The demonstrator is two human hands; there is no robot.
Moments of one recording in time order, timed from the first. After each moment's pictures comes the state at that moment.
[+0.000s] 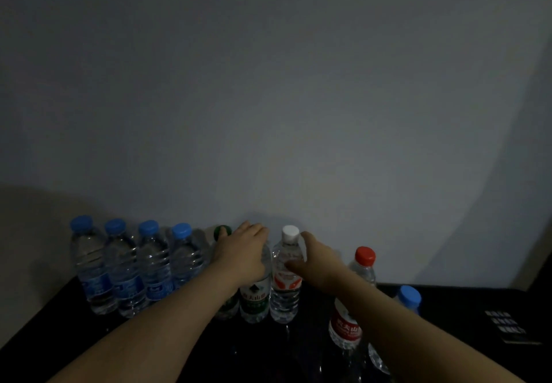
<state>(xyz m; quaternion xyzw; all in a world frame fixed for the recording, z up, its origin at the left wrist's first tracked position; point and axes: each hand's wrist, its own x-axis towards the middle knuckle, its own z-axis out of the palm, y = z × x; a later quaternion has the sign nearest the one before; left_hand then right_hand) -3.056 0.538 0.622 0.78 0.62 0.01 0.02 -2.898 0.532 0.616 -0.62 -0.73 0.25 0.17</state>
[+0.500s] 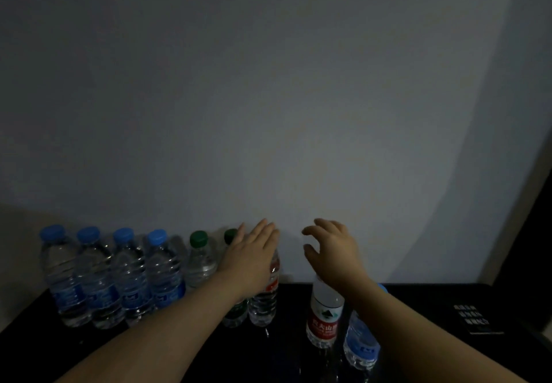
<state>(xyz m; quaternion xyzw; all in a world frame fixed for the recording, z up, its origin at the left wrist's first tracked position) -3.008 0.531 0.611 0.82 0.57 0.02 -0.05 -2.841 0.525 0.621 -0.63 -0.75 -0.02 0.21</state>
